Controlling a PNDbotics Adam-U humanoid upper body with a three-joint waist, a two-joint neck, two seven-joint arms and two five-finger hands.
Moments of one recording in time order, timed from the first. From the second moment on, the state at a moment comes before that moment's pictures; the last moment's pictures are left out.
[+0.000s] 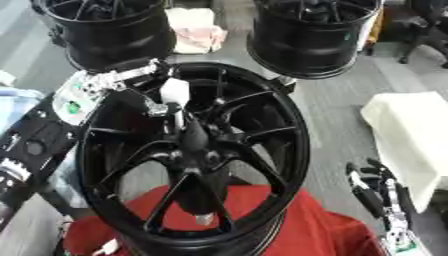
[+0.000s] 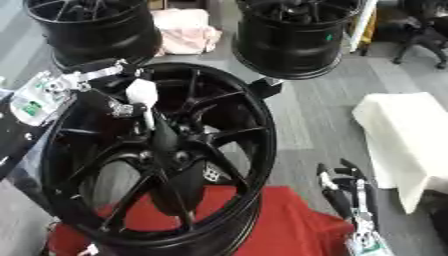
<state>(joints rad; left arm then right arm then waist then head) -0.94 0.45 -0.36 -0.84 -0.20 -0.56 -0.56 -0.24 -0.18 0.07 -1.10 0.22 -0.18 -0.36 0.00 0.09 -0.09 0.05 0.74</state>
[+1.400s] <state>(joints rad) -0.78 0.82 -0.07 -1.04 0.20 -0.54 -0.58 -0.24 -0.18 0.07 -1.09 0.22 -0.17 -0.36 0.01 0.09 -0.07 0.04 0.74</state>
